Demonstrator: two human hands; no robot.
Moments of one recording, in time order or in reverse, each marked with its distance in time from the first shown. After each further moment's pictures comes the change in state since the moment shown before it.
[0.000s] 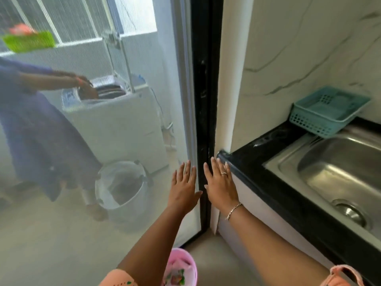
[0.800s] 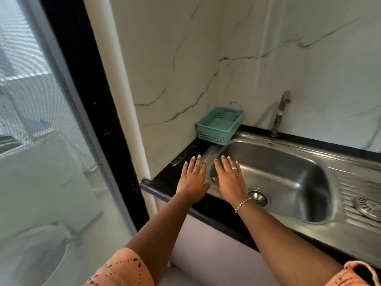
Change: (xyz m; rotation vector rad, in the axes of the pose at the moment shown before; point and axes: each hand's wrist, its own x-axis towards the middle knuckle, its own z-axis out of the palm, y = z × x) left_hand 0.067 0.230 -0.045 0.015 -0.009 0.553; right_hand -0.085 0.191 -0.111 -0.094 0.114 0.497
